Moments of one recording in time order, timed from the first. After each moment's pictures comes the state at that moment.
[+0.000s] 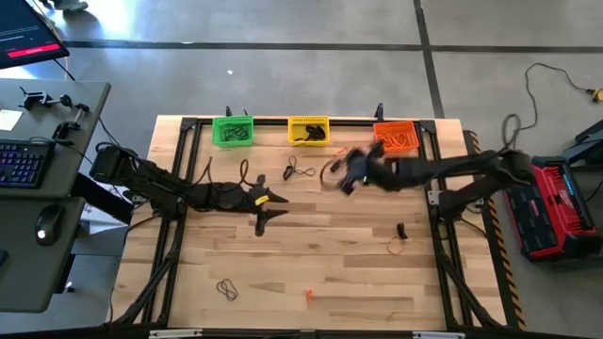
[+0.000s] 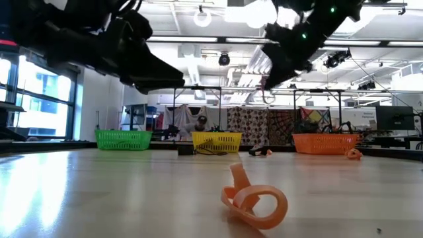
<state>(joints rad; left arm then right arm) -0.09 1.44 0.38 0.81 -0.13 -0.08 -0.08 1.35 0.89 -0.36 0.59 0.32</state>
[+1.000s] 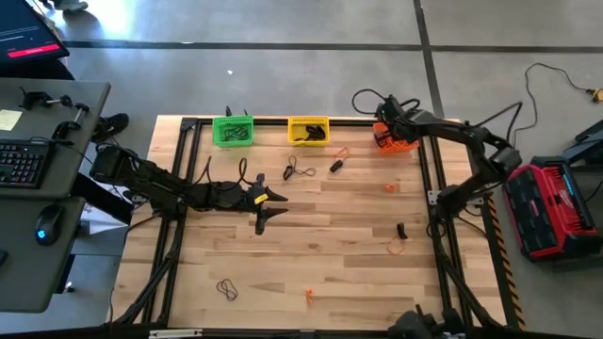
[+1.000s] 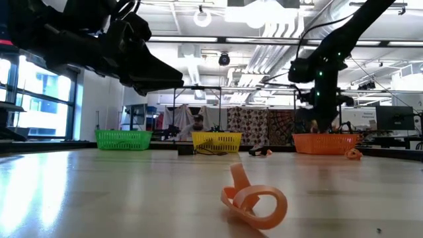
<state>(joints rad) -0.08 1.44 0.37 0.83 -0.13 -0.10 -0.91 1.53 0.89 -0.56 0.46 0.20</state>
